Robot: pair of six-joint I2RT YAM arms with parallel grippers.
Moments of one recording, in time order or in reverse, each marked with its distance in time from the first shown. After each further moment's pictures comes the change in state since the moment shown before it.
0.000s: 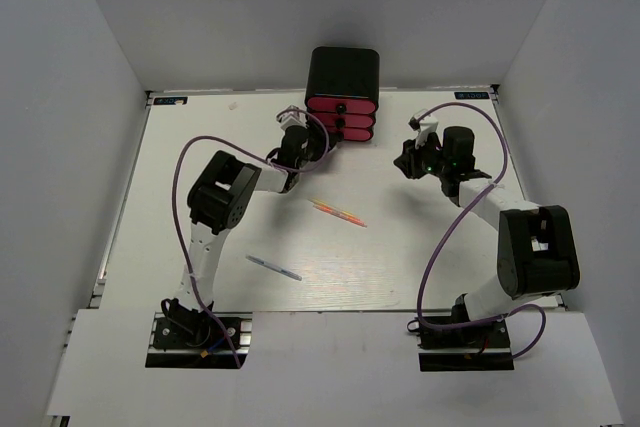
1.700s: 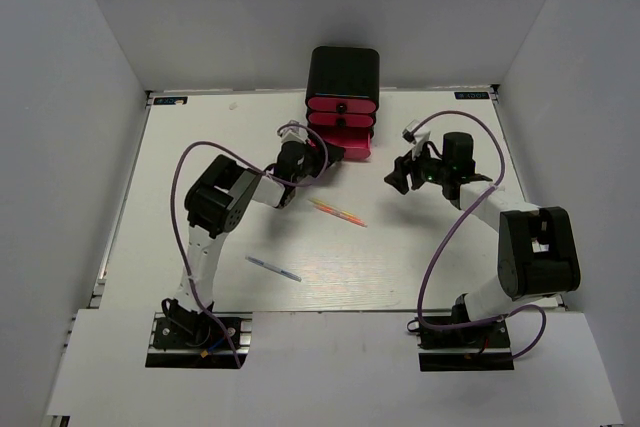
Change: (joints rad) left arm -0.025 -0.025 -0.170 0.173 0.122 -0.098; right arm -0.011 -0.008 -0.031 -0.054 -0.163 -0.113
